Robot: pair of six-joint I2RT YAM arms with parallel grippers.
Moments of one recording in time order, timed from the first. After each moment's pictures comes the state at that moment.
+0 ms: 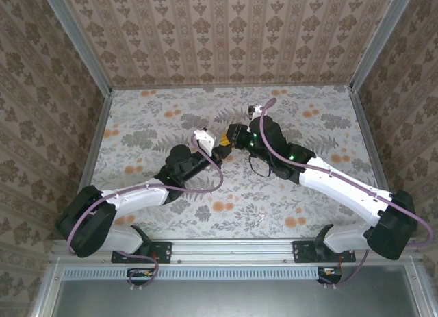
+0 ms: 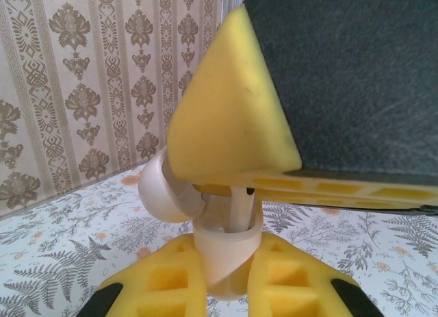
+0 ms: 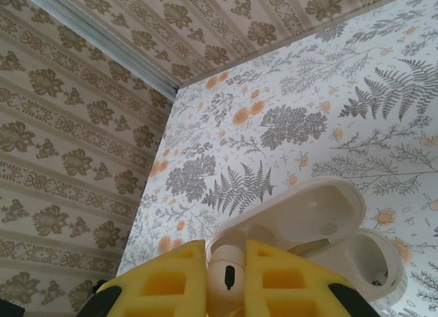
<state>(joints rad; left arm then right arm) -0.82 1.35 0.59 0.81 0.15 -0.07 0.77 1.31 1.12 -0.18 0.18 0.82</state>
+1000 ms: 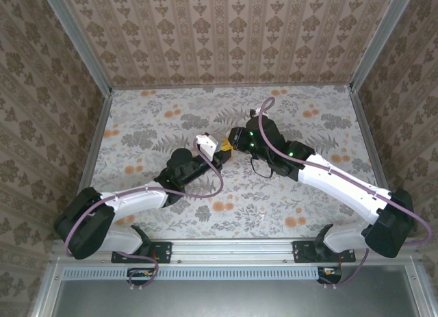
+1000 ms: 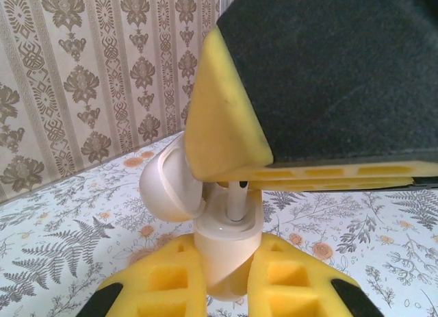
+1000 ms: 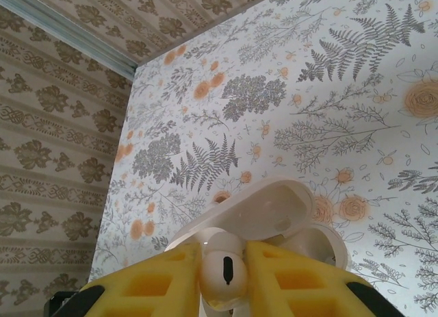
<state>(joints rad) -0.84 1.33 0.56 0.77 0.13 -0.03 0.76 1.34 1.17 -0.36 0.19 0.89</state>
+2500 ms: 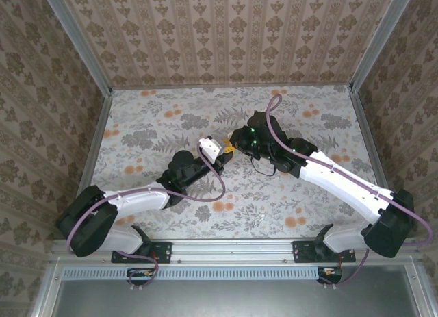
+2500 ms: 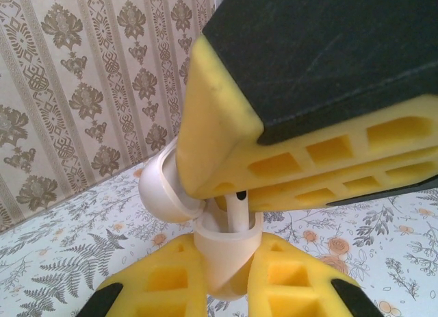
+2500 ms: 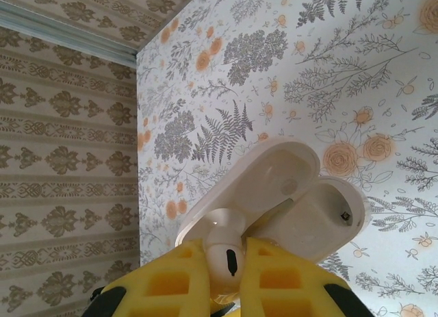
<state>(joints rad) -0.86 1.35 0.54 0.82 0.10 0.07 0.74 1.34 1.21 -0.46 0.07 1.12</state>
